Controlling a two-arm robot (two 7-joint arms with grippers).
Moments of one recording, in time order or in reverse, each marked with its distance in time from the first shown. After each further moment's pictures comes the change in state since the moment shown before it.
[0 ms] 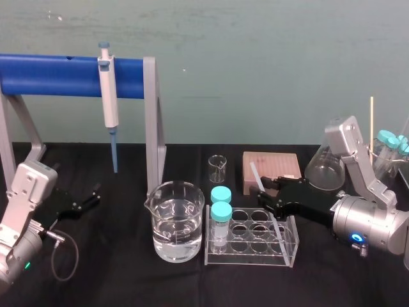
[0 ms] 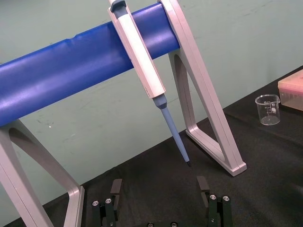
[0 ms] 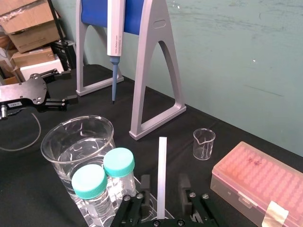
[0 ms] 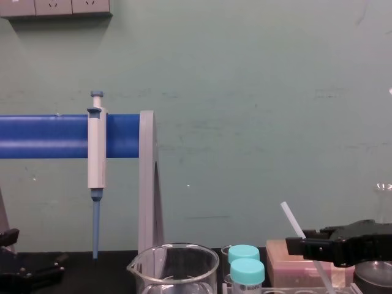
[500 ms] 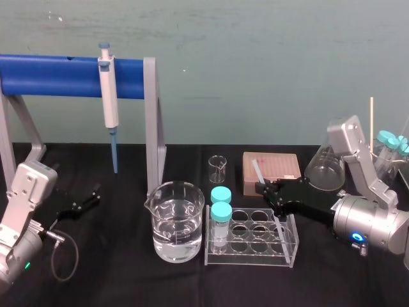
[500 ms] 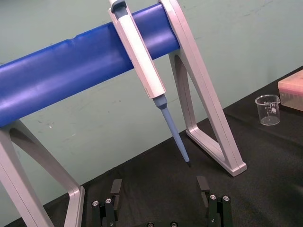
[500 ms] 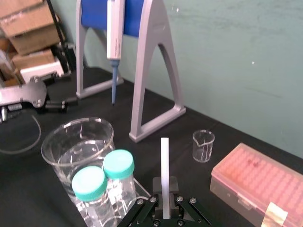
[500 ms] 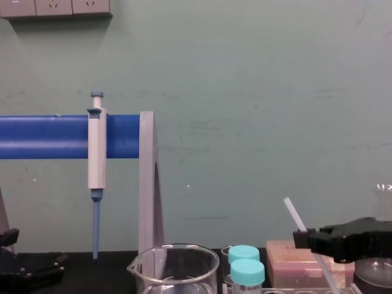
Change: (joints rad) left arm 0.000 0.000 0.000 0.000 0.000 0.000 0.000; right arm -0.006 -0.004 0.010 0.000 0.007 -0.008 0.001
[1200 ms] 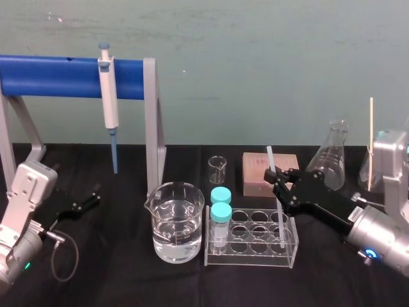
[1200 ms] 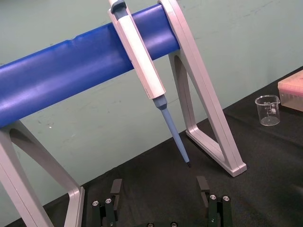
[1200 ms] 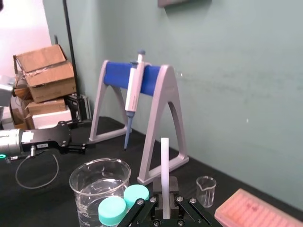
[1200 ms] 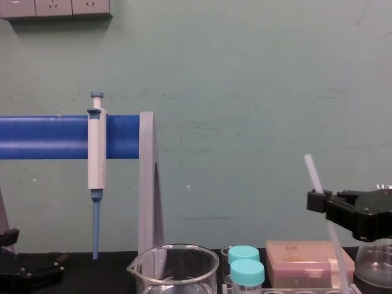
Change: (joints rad) left arm 0.000 0.000 0.000 0.000 0.000 0.000 0.000; right arm -0.146 -0.007 0.100 -0.060 0.013 -0.302 0.043
